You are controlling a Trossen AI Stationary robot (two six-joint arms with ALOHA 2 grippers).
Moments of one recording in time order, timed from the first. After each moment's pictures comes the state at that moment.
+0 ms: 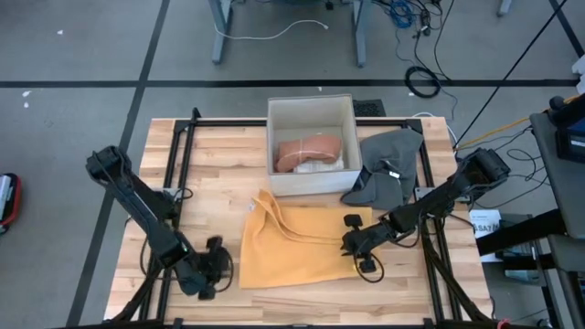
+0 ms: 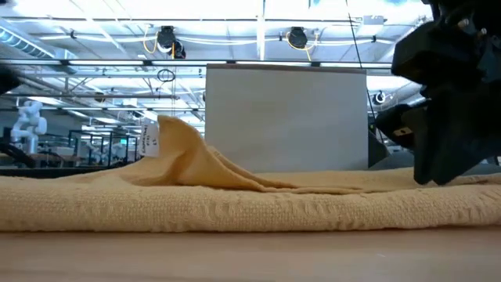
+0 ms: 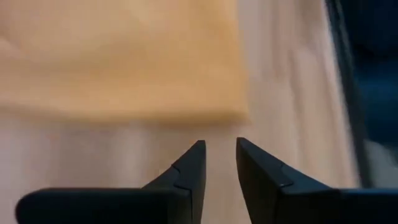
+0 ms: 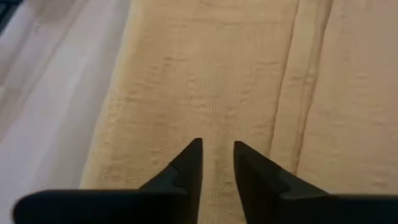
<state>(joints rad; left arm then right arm) -0.90 1.39 0.69 -0.30 -0.31 -0.87 0.47 1.49 0.54 0.08 0.07 0.28</state>
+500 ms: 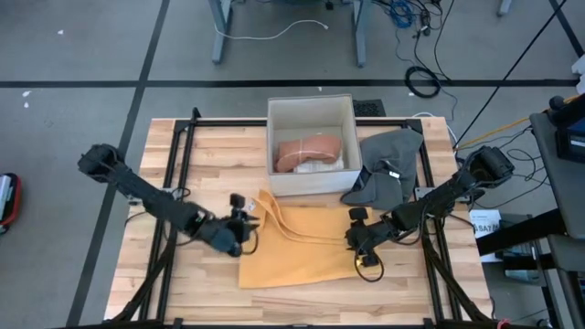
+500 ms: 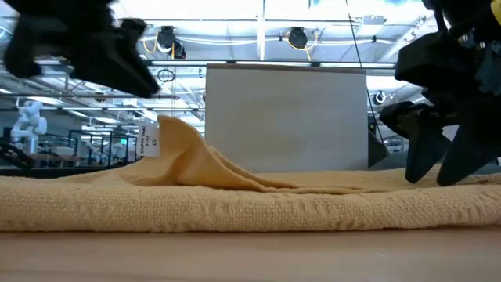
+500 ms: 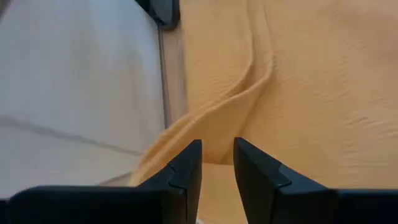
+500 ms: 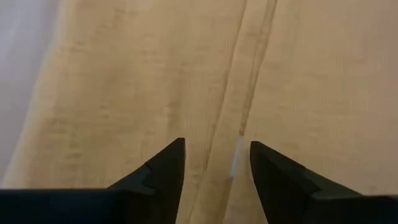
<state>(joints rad) -0.53 1.28 0.69 -0.24 -0.64 0.07 0.46 1.43 0.55 -0.09 0.16 0.25</state>
